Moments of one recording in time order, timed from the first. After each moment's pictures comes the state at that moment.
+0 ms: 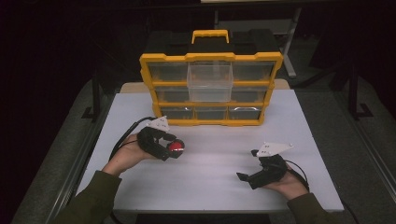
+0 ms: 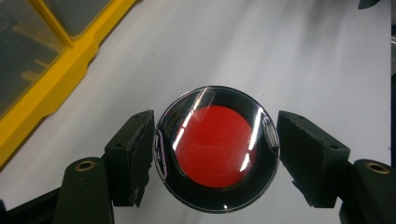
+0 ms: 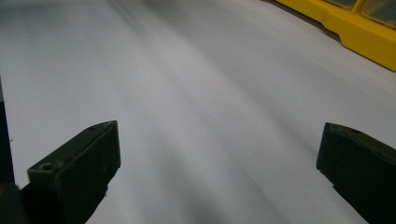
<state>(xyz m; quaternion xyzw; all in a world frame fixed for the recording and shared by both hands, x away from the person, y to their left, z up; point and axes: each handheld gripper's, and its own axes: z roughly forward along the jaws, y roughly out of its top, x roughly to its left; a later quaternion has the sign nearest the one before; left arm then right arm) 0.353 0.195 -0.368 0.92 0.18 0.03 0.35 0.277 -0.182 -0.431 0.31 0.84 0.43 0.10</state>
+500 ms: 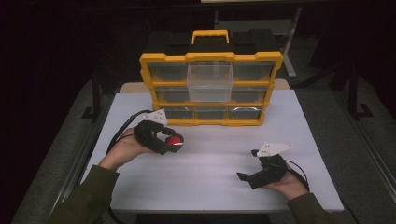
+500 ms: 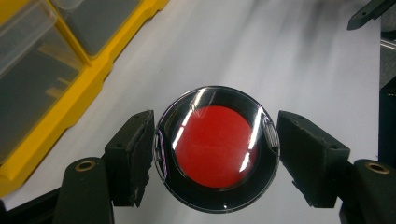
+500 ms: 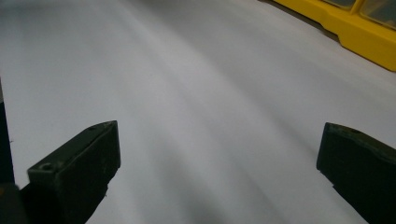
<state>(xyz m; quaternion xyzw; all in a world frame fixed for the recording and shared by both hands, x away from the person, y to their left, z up) 0.359 0.197 -0.346 0.92 0.18 0.04 0.36 0.277 -0.182 -0.430 0.31 0.84 0.44 0.10</state>
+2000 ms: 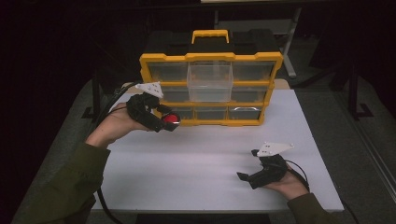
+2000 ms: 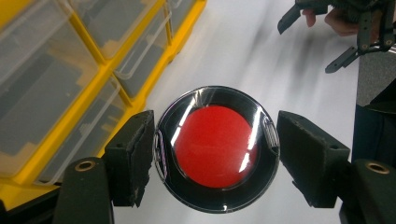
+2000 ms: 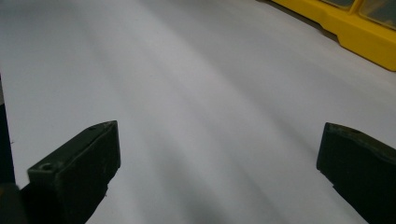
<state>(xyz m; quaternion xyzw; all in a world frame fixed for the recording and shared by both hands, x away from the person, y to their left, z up) 0.378 0.195 -0.264 0.92 0.17 0.05 0.35 0.277 -0.183 -0.430 0.31 0.84 0.44 0.10</state>
